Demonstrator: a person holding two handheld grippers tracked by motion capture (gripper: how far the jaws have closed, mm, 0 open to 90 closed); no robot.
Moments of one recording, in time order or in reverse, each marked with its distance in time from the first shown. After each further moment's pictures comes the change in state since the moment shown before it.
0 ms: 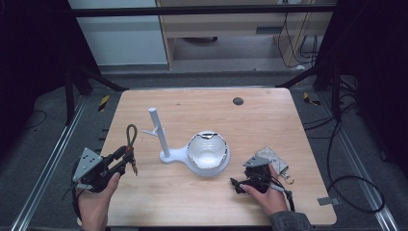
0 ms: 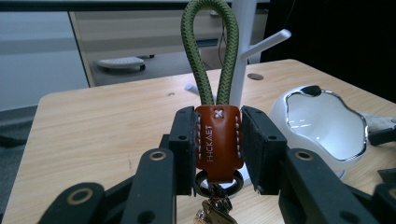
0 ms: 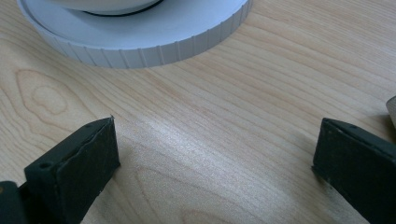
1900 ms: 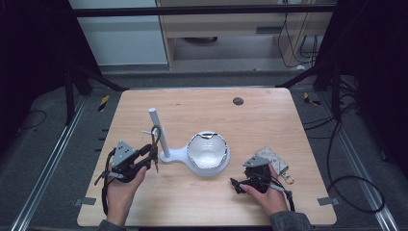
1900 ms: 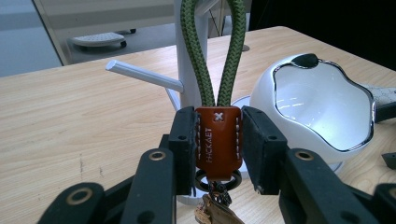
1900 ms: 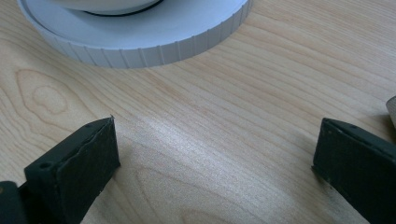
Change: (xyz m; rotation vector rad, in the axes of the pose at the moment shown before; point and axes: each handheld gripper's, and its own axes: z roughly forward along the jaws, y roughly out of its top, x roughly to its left) left arm -0.025 -0.011 0.063 0.125 -0.052 0.034; right arm 0.000 0.000 0.000 0.000 0.001 0.000
